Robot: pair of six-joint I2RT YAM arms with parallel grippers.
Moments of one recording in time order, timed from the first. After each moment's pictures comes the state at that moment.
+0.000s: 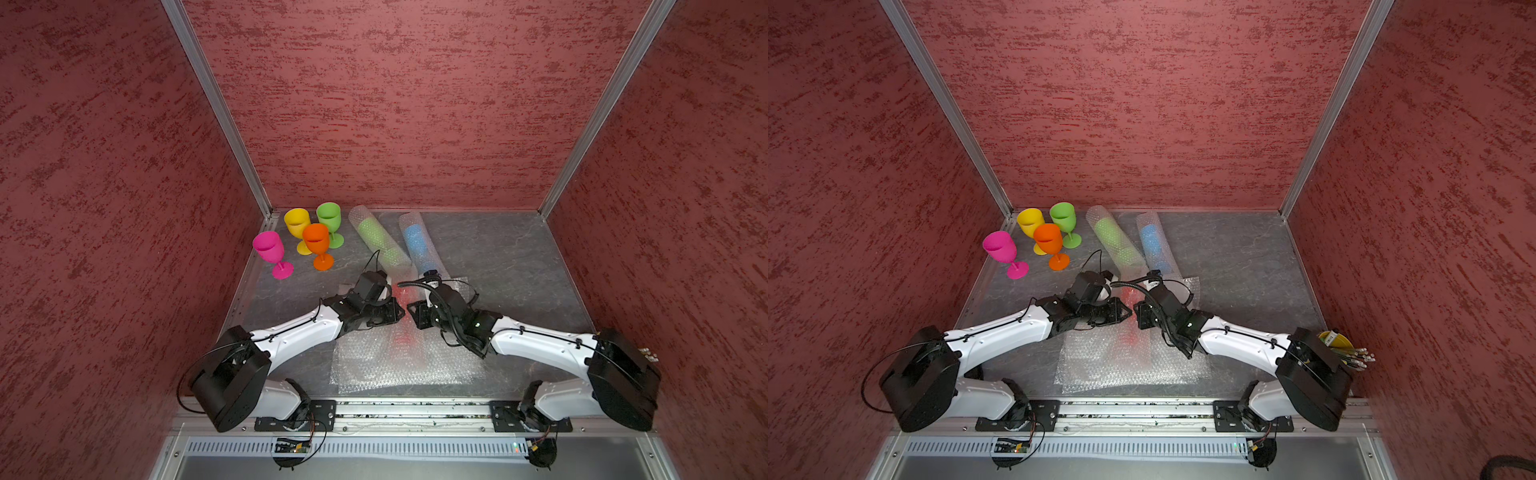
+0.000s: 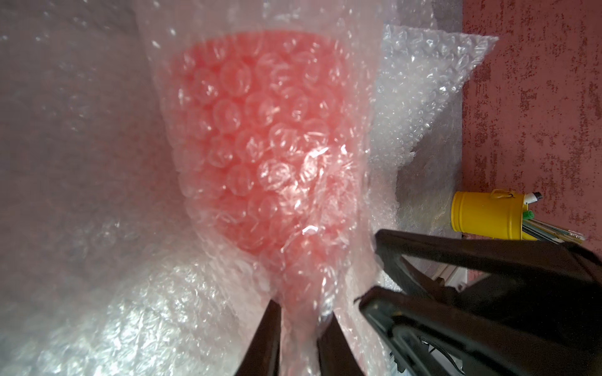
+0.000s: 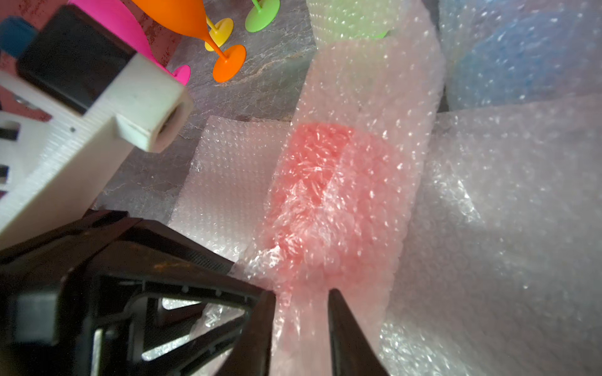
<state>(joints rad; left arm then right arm) -0.71 1.38 0.75 -0.19 0.30 -0.81 0.89 1.38 0.73 0.01 0.06 0.64</state>
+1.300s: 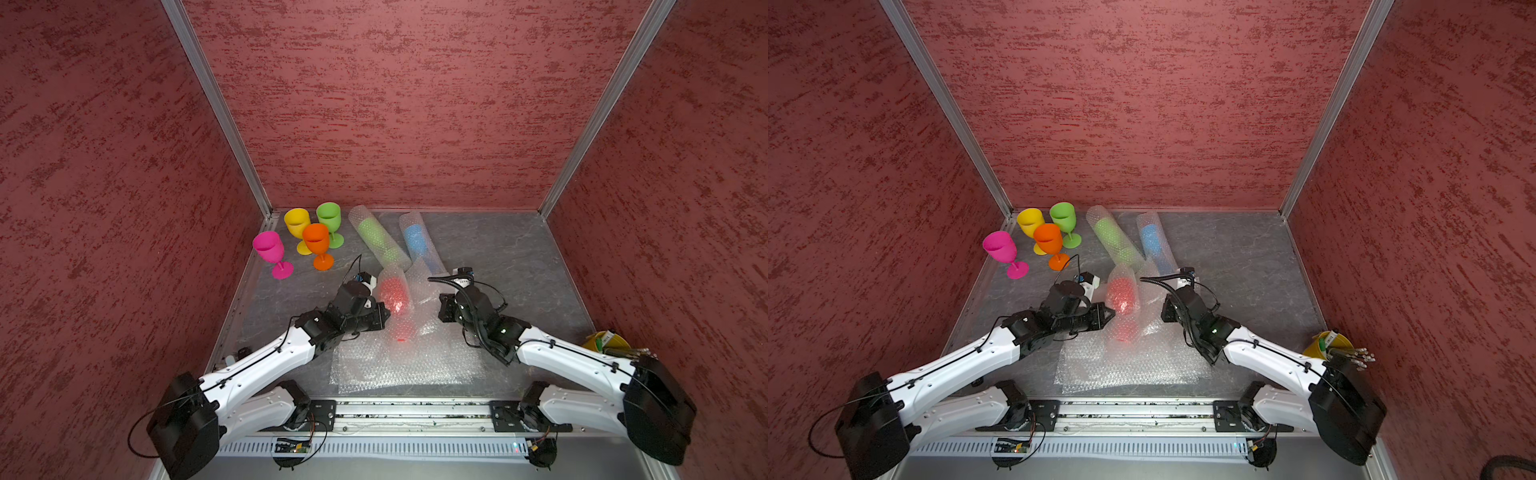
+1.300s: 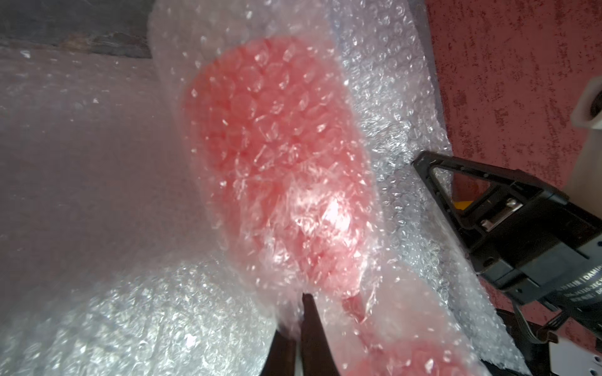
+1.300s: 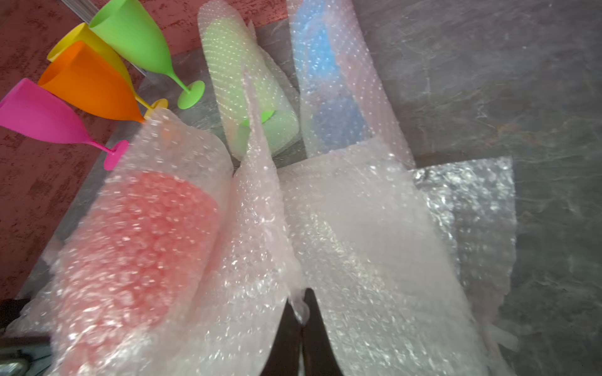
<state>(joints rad) -0.73 1.07 0.65 -0.32 0.14 -0.78 0.78 1.16 0.57 -0.01 0.27 0.67</state>
